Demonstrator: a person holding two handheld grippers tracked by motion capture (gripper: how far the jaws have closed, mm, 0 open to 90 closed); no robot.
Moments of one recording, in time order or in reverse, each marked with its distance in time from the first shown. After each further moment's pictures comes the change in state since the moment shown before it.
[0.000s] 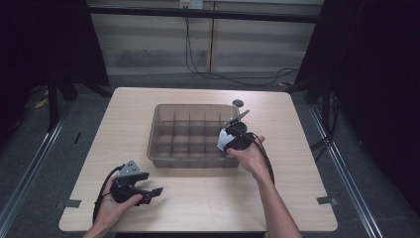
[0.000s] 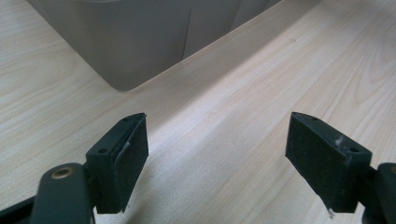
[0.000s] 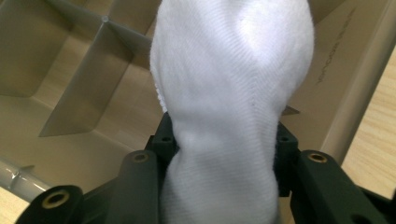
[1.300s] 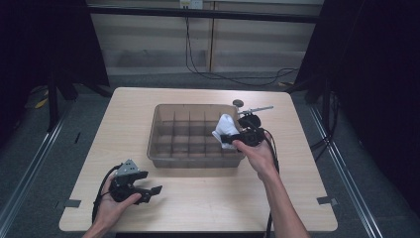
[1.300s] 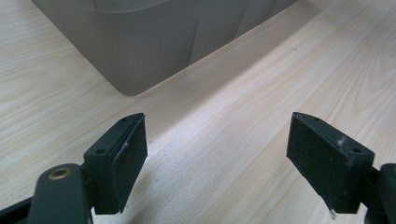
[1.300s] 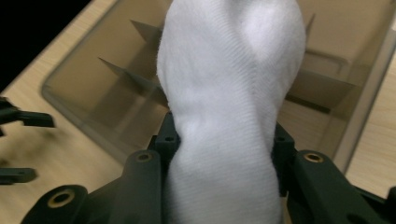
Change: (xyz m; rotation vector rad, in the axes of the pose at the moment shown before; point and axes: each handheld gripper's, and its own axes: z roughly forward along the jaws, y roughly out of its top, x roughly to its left) left arm 0.003 0.000 -0.002 -0.028 0.000 -0.016; right arm -0.009 -0.009 -0.053 -0.336 0.245 0.049
